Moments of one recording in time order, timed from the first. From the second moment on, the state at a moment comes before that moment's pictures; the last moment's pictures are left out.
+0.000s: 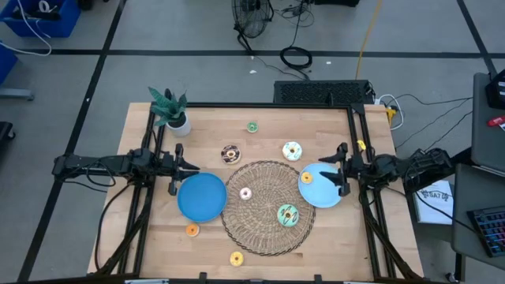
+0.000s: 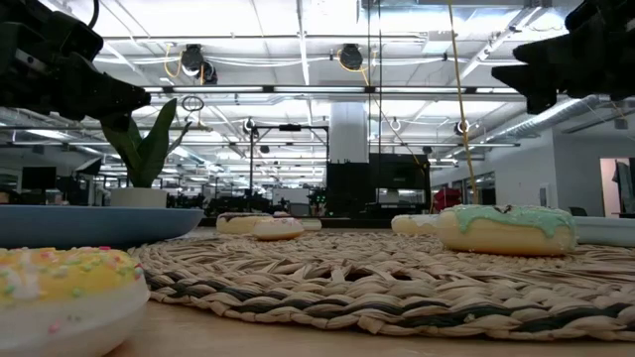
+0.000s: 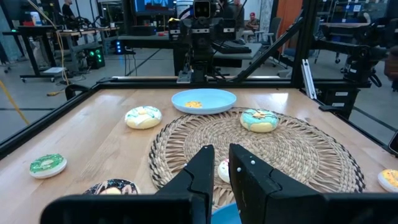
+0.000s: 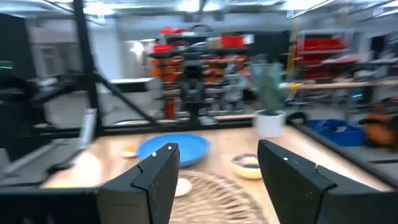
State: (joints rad) left arm 0.00 0.14 0.01 0.07 0.05 0.00; right arm 0.22 0.03 0.02 0.14 0.30 0.01
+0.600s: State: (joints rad) left arm 0.00 0.14 0.01 0.07 0.05 0.00; right arm 0.20 0.03 0.02 0.01 0.26 0.07
